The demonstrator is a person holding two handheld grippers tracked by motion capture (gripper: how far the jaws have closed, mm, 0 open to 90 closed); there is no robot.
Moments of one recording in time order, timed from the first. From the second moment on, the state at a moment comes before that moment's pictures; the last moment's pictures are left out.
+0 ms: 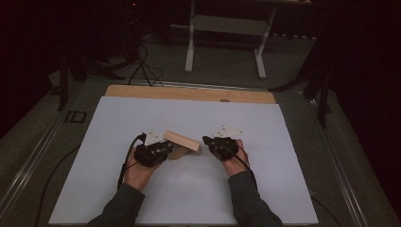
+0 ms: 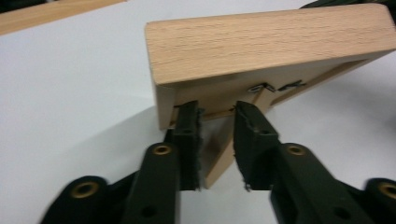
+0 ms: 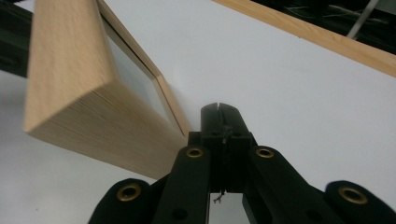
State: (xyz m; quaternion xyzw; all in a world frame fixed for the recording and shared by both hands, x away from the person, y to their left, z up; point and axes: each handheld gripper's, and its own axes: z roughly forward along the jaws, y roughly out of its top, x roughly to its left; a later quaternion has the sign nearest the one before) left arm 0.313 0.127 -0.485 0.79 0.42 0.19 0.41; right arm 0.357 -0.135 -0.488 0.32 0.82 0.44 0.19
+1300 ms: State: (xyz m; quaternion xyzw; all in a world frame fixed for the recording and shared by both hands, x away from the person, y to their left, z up) left arm 0.315 0.121 -0.486 0.77 0.42 0.20 0.42; right arm 0.339 -0.130 -0.480 0.29 0.83 0.45 0.18
